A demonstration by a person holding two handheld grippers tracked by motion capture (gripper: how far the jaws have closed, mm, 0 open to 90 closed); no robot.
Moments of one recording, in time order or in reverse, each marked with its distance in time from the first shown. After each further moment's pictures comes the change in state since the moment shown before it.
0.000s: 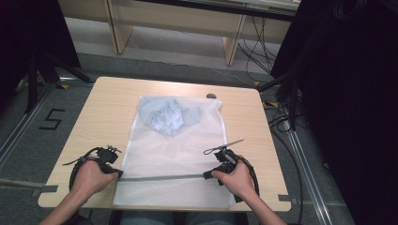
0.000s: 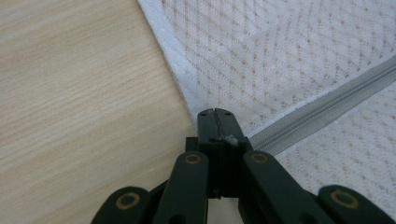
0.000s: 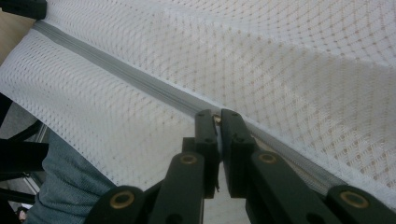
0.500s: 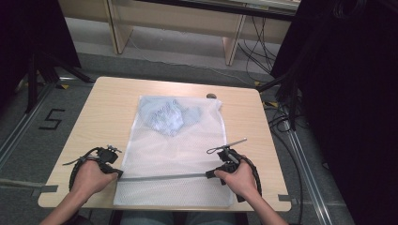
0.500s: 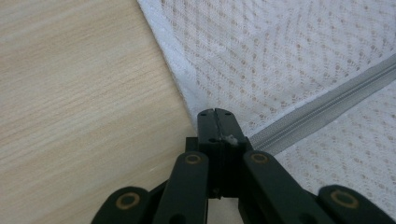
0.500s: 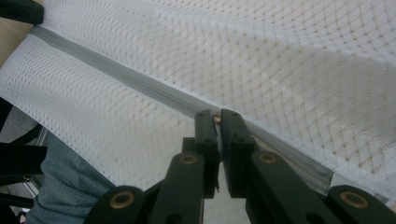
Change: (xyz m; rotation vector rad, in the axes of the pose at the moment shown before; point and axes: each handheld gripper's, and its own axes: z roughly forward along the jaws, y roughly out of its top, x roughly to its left) left arm 0.000 0.000 0.000 0.000 0.000 0.000; right arm -0.008 -0.002 -0.004 -0.021 -0.007 -0.004
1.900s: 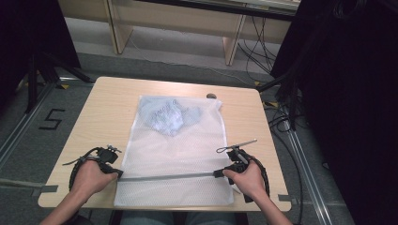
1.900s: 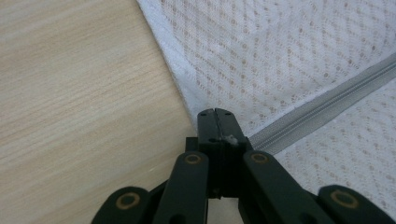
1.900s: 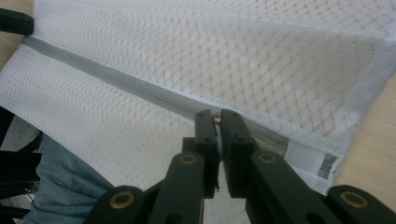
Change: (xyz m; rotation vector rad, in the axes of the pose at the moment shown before) left arm 0.000 0.000 0.000 -0.002 0.000 -0.008; right arm -0.020 -0.008 -0.014 -0.033 -0.007 0.022
